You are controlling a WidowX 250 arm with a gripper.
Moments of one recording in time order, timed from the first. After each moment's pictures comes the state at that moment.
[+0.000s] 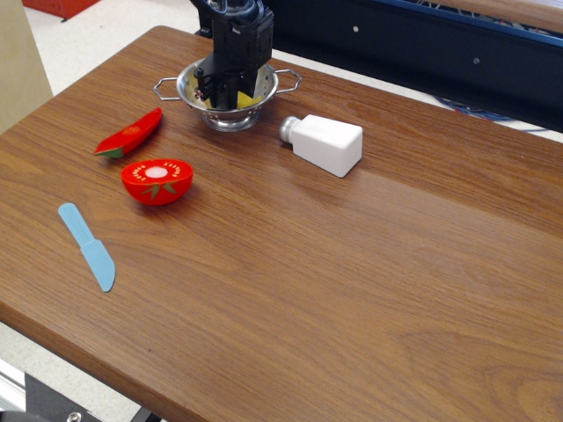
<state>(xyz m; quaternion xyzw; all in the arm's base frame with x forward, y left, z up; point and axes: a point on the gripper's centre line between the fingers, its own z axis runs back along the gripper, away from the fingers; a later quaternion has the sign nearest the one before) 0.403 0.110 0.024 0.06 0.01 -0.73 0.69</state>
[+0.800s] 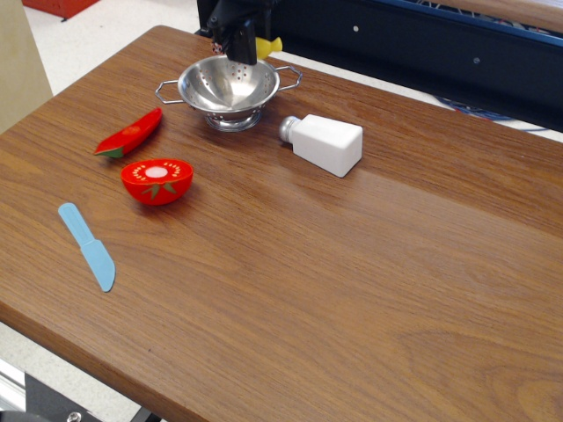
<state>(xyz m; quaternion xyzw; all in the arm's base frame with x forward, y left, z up) 0.403 0.100 0.086 0.08 -0.08 -0.66 0.74</state>
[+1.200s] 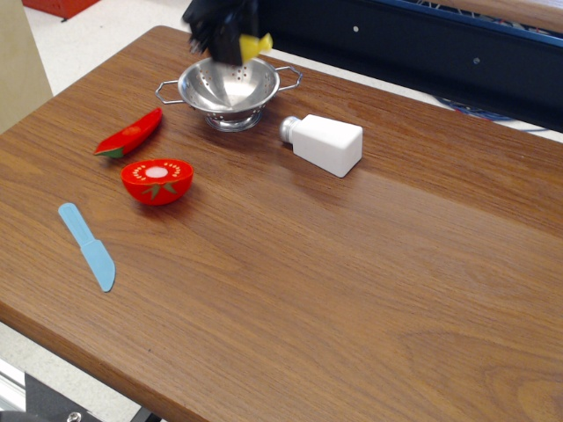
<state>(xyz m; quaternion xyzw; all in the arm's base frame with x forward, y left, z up) 0.352 0.074 0.100 0.04 -0.07 -0.69 0.72</state>
